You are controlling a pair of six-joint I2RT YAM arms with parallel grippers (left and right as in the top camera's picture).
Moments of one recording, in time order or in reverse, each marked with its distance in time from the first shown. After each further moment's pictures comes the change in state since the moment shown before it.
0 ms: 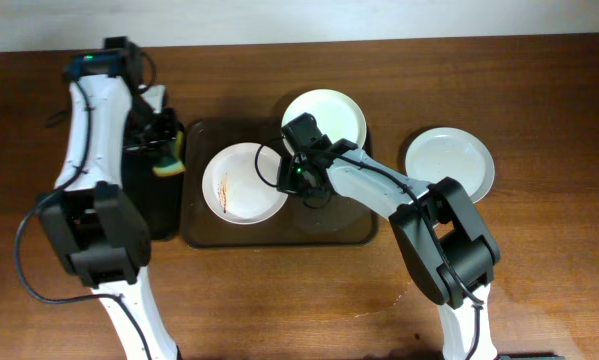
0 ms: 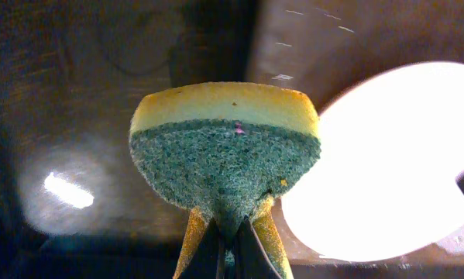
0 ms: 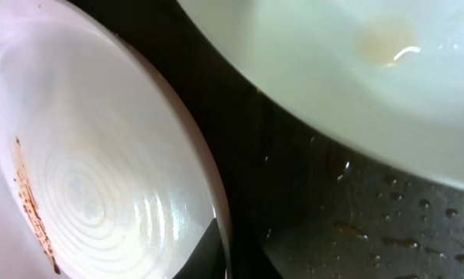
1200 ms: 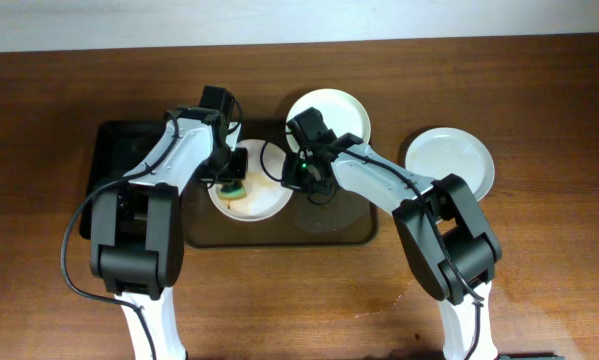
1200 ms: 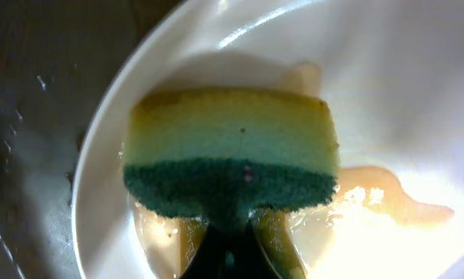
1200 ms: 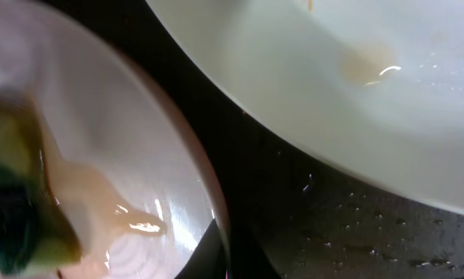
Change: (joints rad) left arm -0.271 -0.069 -0.514 0.492 -0.024 -0.081; right arm -0.030 0.010 0.025 -0.040 -0.011 -0.001
